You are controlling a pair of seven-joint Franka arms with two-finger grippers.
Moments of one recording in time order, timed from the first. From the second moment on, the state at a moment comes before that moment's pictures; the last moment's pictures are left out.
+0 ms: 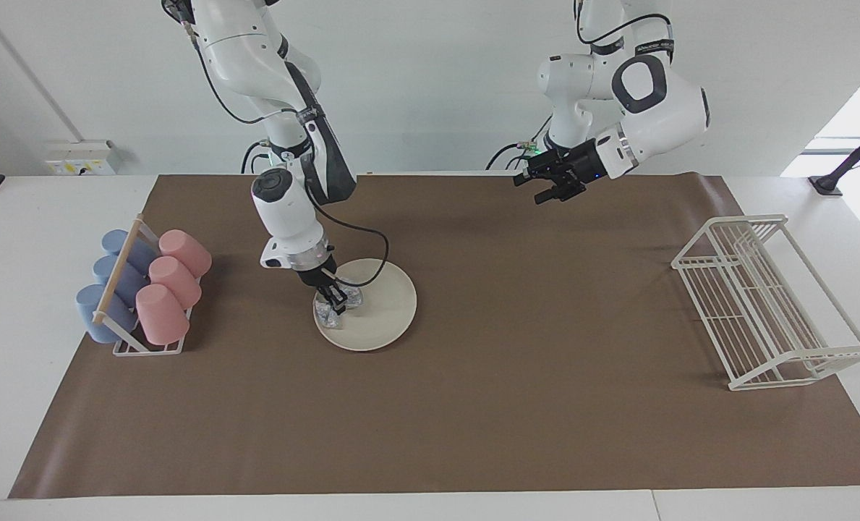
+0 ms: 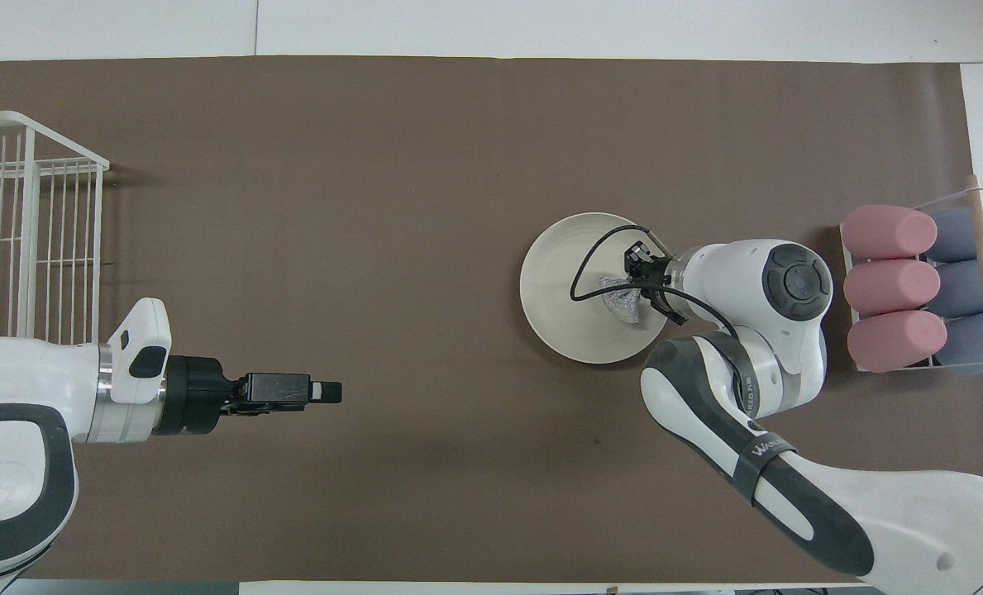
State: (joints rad) left arm -0.15 -0.34 -0.04 -2.43 -0.92 1.93 0.20; right arm -0.13 0.25 0.42 -2.21 0.06 2.63 1.11
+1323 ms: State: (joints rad) left arm -0.08 -0.30 -0.04 -2.37 -0.42 1.95 0.14; right arm -0.12 0.27 0.42 -2.21 0.06 2.72 1.11
